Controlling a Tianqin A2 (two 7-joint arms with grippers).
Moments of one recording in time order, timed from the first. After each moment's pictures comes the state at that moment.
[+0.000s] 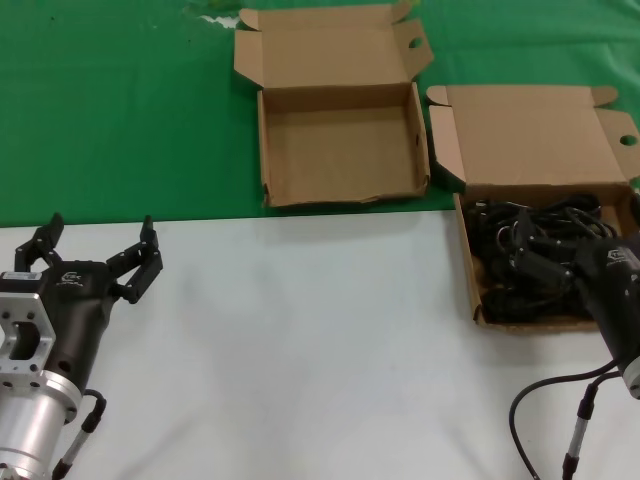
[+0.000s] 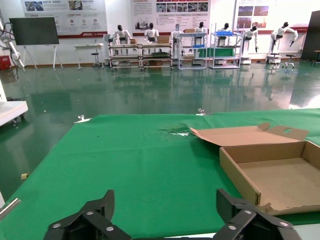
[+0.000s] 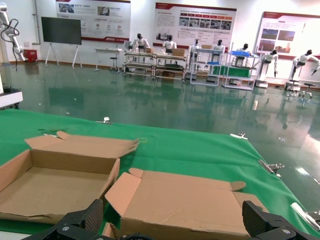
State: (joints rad) left arm 0.00 -0.30 1.60 -1.60 -1.80 0.00 0.00; right arm 0.03 0.31 -1.62 1.58 1.79 -0.03 -0.01
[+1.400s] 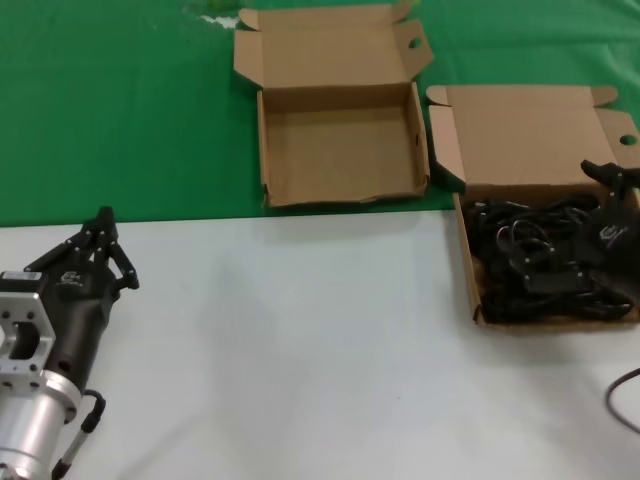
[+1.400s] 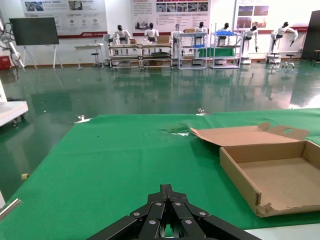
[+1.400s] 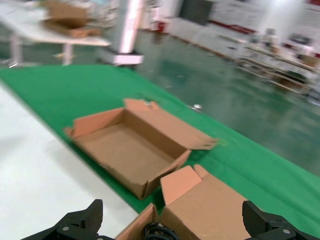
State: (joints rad) left arm 0.00 -0.30 1.60 -1.60 -1.80 0.00 0.00; right arm 0.25 0.66 -1.70 1.44 1.79 -0.49 -0.05
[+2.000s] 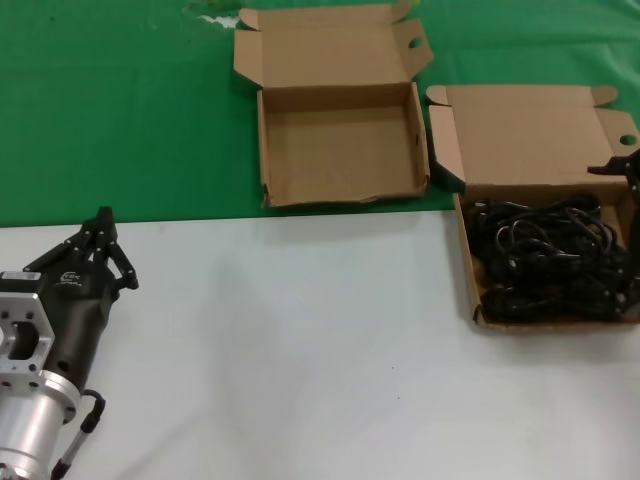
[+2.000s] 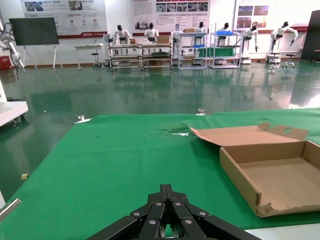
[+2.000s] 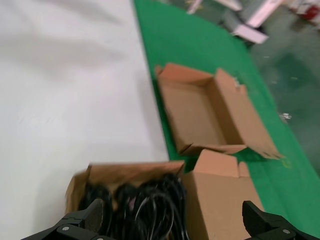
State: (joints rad) left arm 0.00 -0.30 1.60 -1.60 -1.80 0.00 0.00; right arm 0.62 0.91 -1.87 1.27 1.66 -1.00 -0.28
